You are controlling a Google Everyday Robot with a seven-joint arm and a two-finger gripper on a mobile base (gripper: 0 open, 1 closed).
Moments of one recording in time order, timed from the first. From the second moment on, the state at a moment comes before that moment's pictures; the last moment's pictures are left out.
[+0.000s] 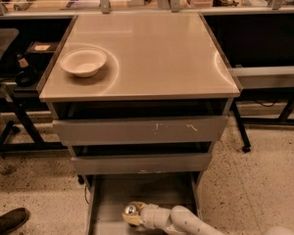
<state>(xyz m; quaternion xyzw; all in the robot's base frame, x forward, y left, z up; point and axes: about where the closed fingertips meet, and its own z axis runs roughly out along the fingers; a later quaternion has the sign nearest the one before) 0.489 0.077 0.208 -0.33 0.75 0.41 0.40</state>
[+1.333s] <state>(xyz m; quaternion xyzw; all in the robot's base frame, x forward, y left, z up) 0.495 0.062 0.267 -0.29 0.77 0.41 0.40</state>
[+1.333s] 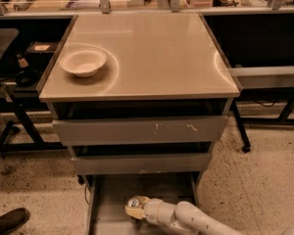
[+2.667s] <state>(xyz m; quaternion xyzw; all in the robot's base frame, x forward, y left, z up) 0.513 0.021 0.405 -0.31 0.76 0.37 0.43</state>
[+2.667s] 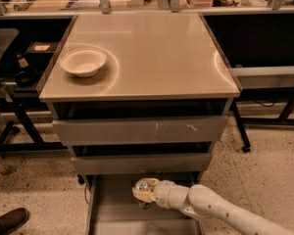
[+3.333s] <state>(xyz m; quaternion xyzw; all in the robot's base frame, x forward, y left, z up) 0.521 0.008 0.464 -0.30 0.76 0.36 0.45</state>
